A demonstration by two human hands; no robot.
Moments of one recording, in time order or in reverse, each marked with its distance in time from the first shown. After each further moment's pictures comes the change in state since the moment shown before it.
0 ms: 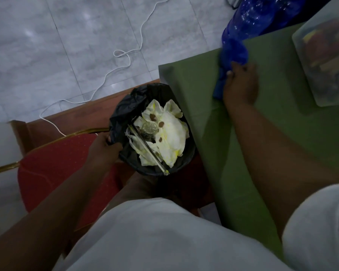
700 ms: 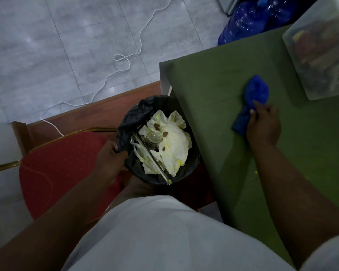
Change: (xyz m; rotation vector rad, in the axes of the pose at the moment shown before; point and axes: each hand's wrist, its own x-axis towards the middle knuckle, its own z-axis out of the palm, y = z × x) left_hand -0.038 -0.024 0.009 -0.091 0.016 -0.037; right_hand -0.087 0.113 -0.029 -0.078 0.072 0.043
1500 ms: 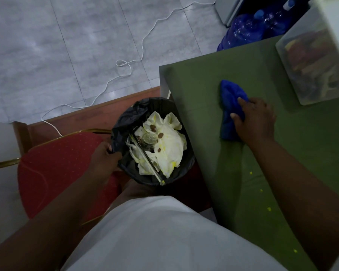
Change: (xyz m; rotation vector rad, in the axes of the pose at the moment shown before) left_hand -0.011 -0.007 -0.005 0.011 0.051 0.062; right_hand 0.004 -0.021 -0.025 -0.342 -0.118 -0.345
